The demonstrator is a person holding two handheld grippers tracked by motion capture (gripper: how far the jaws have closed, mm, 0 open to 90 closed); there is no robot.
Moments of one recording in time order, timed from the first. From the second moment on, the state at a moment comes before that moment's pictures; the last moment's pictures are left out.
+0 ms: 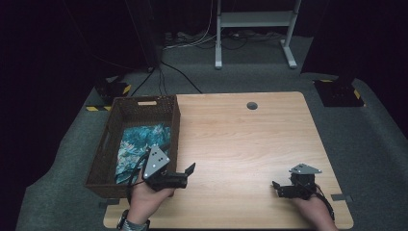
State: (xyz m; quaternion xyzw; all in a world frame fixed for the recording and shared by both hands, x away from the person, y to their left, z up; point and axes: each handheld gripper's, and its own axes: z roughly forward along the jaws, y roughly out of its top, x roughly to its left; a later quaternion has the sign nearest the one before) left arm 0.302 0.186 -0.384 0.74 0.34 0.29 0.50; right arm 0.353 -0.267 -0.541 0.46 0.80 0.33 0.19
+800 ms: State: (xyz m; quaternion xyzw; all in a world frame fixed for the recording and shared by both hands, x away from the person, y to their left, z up) left arm 0.313 0.247 -0.387 0.70 0.41 0.30 0.51; right arm 0.354 -0.267 -0.541 0.46 0.80 0.33 0.19
